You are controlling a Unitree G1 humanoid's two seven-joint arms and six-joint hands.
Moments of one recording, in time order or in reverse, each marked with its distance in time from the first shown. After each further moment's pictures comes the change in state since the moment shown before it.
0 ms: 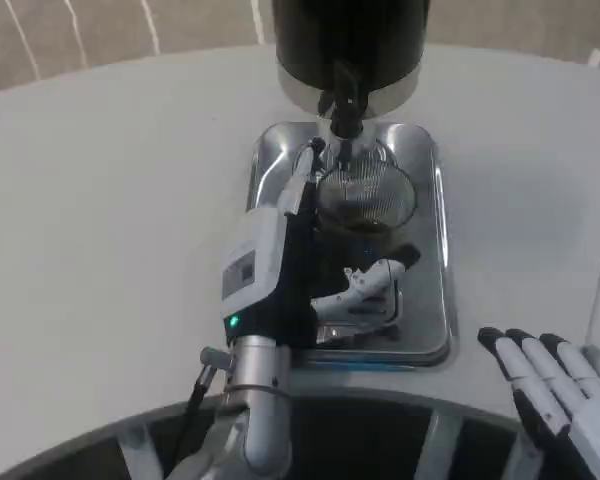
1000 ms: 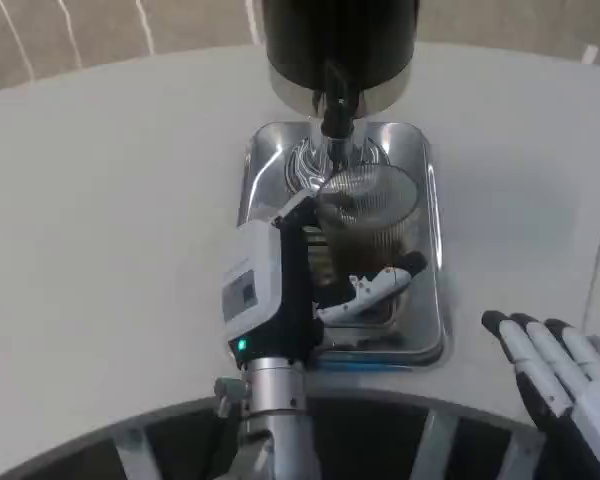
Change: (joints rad) left arm 0.032 -0.065 -0.010 0.030 0.011 -0.004 0.240; right arm -0.043 0.035 0.017 -0.051 -0.023 0.038 0.074
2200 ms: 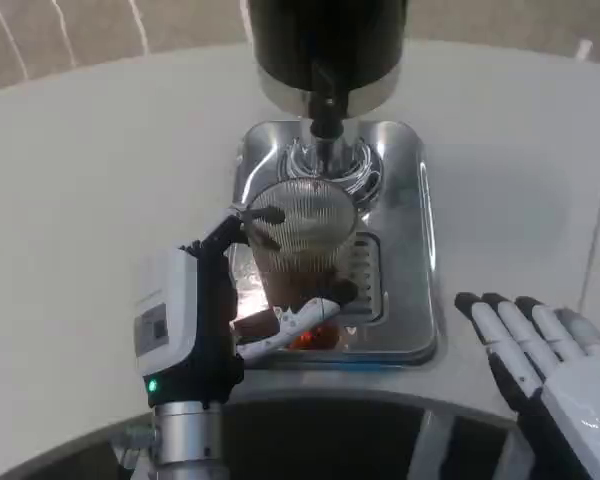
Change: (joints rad) left arm 0.330 0.170 0.070 -0.502 0.060 0.038 -0.118; right arm -0.110 -0.048 0.033 0.121 -0.021 -0.018 -0.085
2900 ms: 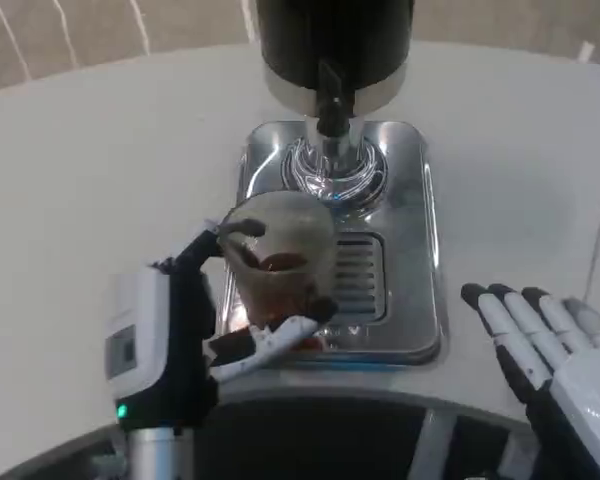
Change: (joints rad) left arm 0.151 0.040 0.041 -0.192 -0.009 -0.010 -0.064; right arm -0.014 -0.028 -0.034 0.000 0.032 0.001 -0.006
